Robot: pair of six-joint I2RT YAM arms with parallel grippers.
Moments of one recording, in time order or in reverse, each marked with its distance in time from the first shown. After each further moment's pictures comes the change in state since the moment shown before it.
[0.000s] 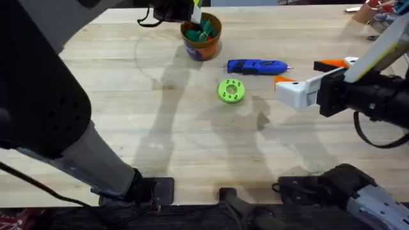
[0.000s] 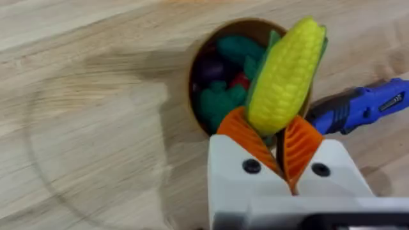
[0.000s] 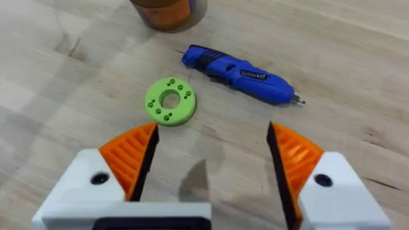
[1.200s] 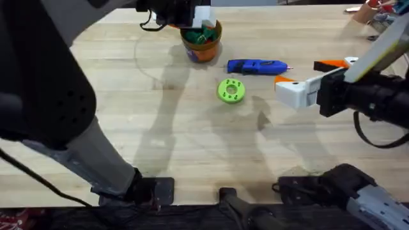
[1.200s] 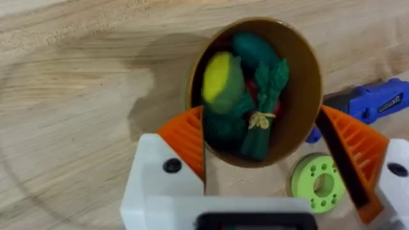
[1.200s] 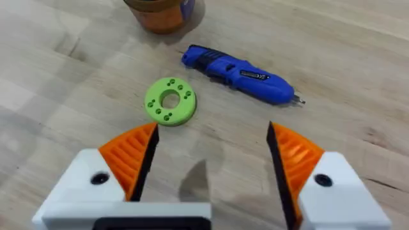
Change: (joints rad) left arm 0.004 0.037 0.000 -0.003 0.031 -0.049; right arm 0.000 0.000 0.000 0.000 0.000 0.000
